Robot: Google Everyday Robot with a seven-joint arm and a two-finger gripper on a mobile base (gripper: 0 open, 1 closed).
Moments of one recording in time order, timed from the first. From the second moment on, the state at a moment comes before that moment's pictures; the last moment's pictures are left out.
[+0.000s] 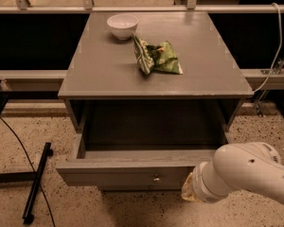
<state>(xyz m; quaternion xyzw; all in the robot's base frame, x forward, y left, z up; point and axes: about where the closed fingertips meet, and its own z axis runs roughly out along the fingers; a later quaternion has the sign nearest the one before) 0.381 -0.143 0.607 -0.66 0.73 0.06 0.15</state>
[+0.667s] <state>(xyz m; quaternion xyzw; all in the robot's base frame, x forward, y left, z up) 0.422 -0.147 0.593 -0.64 0.74 0.01 0.19</state>
